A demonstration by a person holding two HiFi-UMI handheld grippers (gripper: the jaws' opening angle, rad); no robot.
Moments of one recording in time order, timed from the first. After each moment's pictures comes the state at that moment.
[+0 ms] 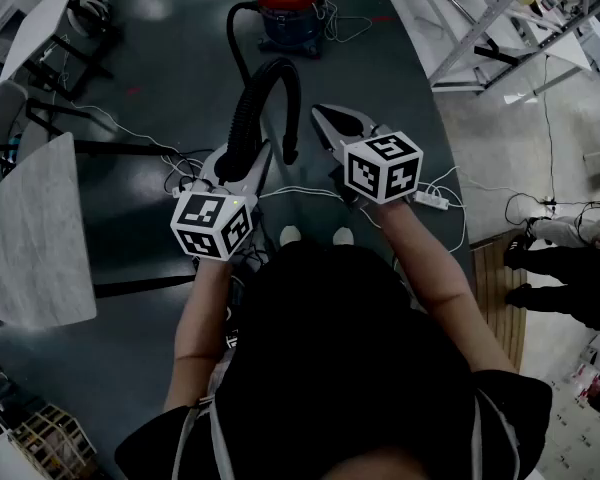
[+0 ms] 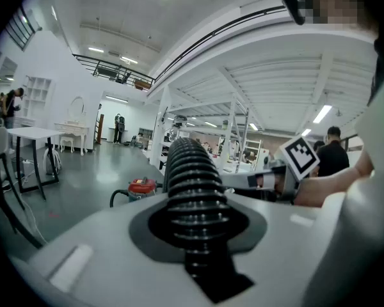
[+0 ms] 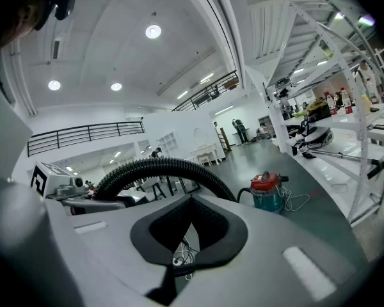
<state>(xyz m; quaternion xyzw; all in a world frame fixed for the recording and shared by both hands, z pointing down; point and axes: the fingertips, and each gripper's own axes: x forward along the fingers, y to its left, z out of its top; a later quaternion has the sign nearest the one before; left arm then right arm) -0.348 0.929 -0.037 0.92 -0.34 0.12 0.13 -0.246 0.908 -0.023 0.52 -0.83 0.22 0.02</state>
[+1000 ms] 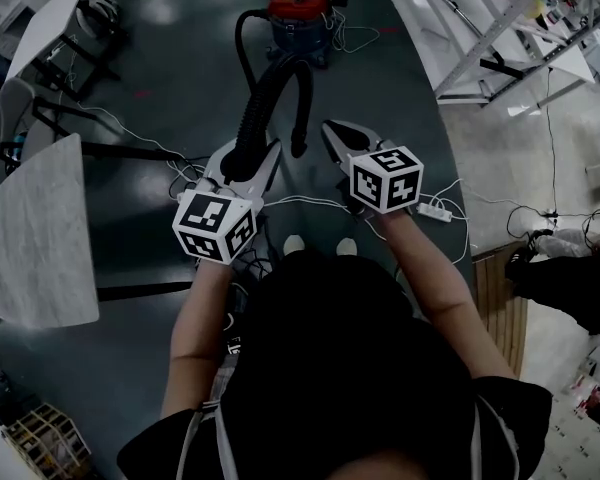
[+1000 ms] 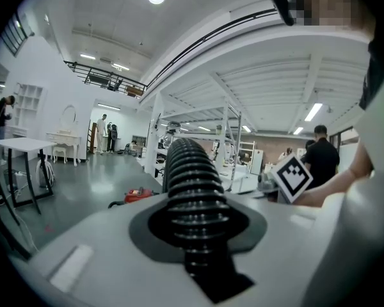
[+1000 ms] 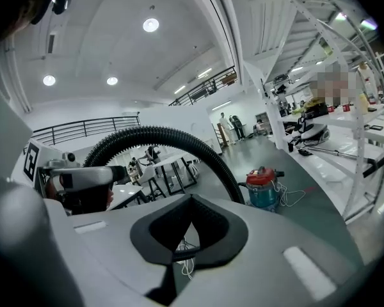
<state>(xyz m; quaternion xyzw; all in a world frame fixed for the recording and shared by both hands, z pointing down) -0.348 0.917 -0.064 0.94 -0.32 0.11 0.10 -0.250 0.902 0.004 0.53 -0.82 0.24 0.04</state>
